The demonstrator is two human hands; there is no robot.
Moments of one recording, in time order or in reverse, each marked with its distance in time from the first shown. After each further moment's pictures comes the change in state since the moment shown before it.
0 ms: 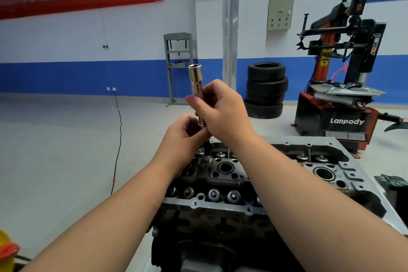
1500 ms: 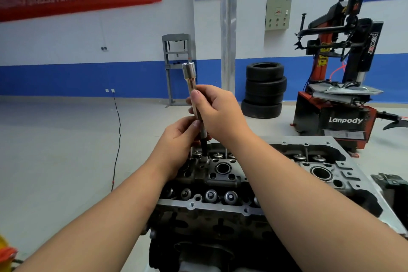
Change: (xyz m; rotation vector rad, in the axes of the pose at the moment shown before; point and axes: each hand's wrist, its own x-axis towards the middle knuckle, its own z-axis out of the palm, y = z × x) left_hand -0.003 0.003 -0.001 -0.102 -0.043 -0.034; right_hand 0.002 0.003 0.000 0.009 -0.061 -0.018
